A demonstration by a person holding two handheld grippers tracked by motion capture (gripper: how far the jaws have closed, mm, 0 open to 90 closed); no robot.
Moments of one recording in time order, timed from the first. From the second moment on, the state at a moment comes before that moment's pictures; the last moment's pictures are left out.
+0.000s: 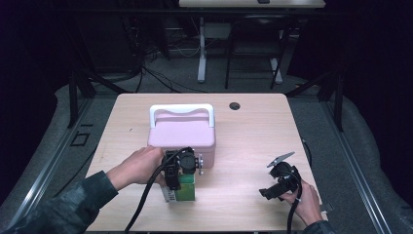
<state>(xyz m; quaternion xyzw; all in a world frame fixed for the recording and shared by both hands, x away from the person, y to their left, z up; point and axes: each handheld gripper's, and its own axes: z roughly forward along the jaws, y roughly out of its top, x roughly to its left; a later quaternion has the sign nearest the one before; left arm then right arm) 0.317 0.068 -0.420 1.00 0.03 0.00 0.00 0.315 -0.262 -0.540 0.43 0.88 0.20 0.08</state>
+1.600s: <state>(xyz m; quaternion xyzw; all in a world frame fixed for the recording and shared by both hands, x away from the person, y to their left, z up) 0.335 0.196 -0.404 0.98 0.20 0.00 -0.03 0.314 -0.261 -0.540 0.43 0.88 0.20 0.08</state>
